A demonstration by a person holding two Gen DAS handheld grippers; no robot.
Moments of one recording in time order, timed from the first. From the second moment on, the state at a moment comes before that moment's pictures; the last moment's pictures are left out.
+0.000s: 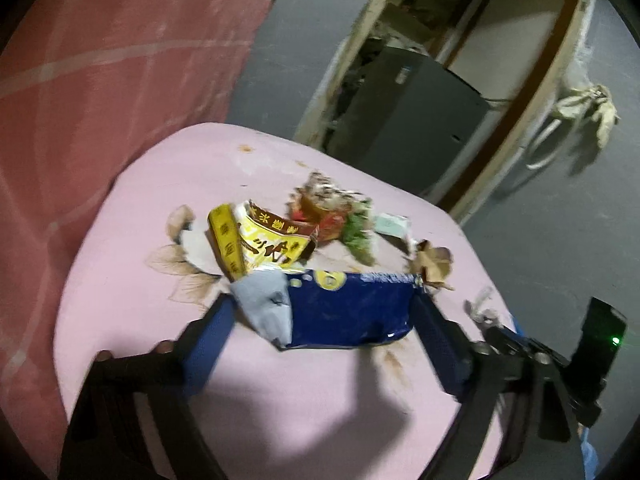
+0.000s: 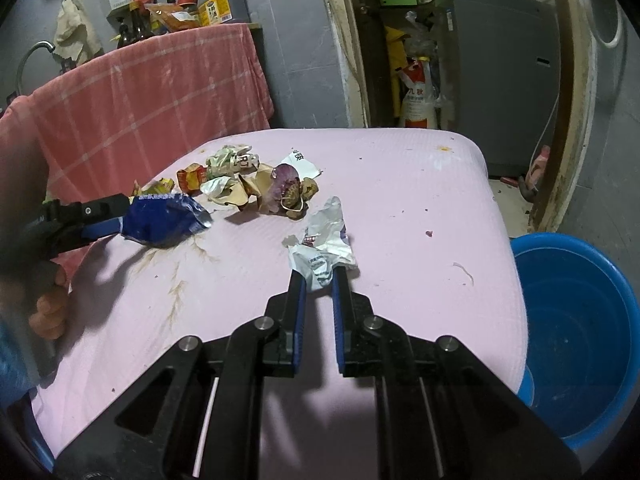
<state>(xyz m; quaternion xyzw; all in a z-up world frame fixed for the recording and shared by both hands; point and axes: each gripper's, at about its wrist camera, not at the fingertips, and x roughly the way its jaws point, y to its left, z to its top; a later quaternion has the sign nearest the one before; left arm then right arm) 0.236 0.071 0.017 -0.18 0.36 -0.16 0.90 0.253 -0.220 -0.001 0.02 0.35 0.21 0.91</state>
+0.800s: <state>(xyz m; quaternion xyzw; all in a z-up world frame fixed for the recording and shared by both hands) 0.199 0.015 0.016 -0.03 0.38 -0.17 0.91 0.248 -0.238 0.002 0.03 0.34 0.20 0.92</state>
